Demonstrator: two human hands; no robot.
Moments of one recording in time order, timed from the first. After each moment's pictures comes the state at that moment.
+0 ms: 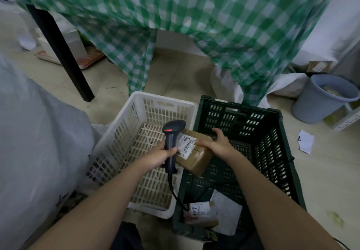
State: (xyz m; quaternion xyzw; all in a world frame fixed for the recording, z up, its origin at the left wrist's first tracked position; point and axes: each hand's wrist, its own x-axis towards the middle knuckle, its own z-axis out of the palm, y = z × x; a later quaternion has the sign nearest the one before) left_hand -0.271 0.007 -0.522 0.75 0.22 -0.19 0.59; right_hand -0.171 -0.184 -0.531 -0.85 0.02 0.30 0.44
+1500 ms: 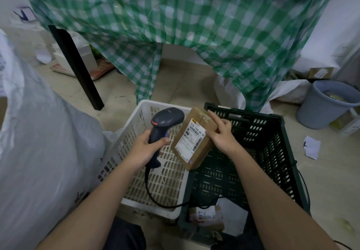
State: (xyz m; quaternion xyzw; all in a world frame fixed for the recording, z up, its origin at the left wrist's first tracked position) left_hand -0.304 0.038 -0.479 0.73 0.21 0.05 0.65; right_hand -0.182 -0.172 -0.478 -0.81 -0.11 0.18 0.54
